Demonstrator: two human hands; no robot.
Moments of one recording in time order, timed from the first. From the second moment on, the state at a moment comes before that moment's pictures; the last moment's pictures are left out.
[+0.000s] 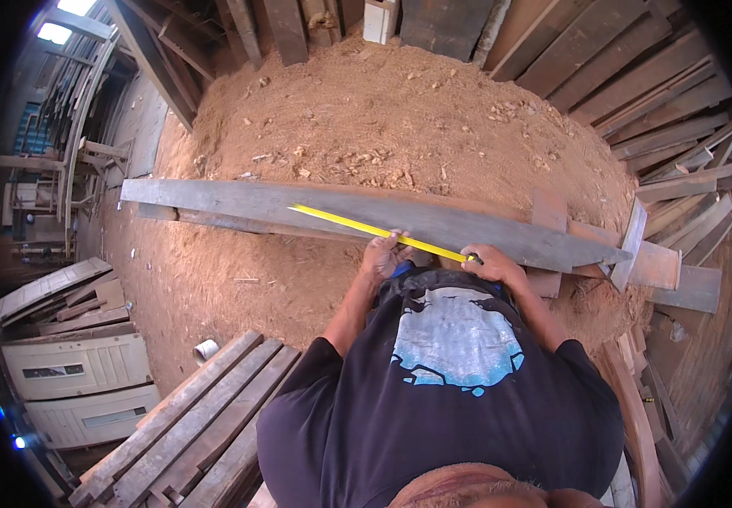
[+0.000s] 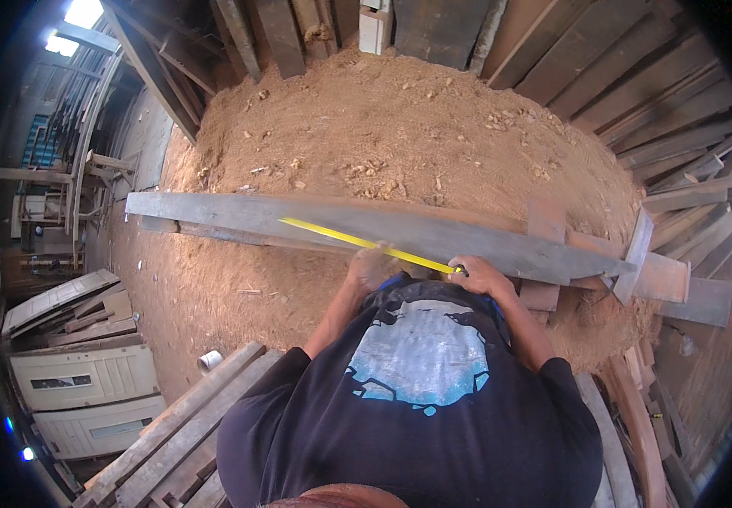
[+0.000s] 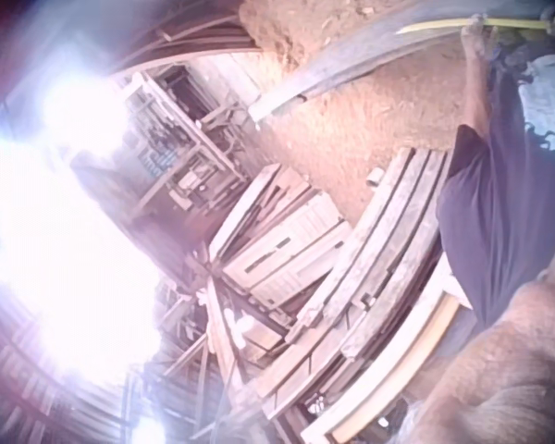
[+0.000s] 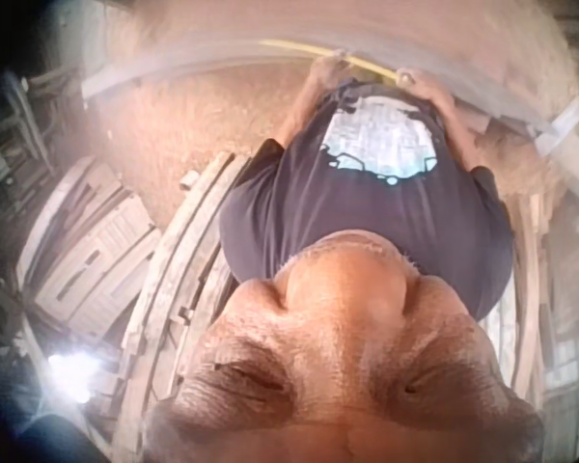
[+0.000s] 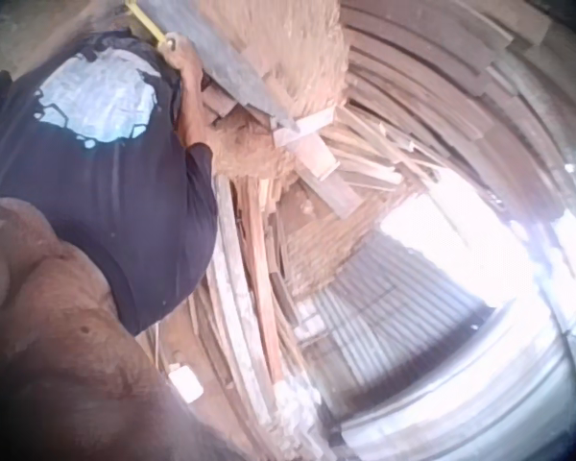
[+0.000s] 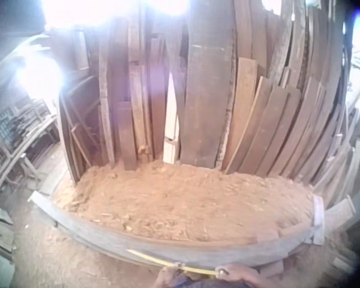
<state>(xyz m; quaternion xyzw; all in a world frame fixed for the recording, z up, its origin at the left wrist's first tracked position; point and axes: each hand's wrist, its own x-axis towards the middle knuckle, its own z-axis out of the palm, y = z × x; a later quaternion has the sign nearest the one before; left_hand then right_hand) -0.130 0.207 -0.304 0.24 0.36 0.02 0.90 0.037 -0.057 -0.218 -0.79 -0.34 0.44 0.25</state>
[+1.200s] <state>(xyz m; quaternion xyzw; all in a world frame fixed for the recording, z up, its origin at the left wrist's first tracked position) -0.107 0.213 -0.331 0.97 0.09 -0.07 0.19 0.215 0.075 -0.244 -0.94 -0.17 0.16 0.25</state>
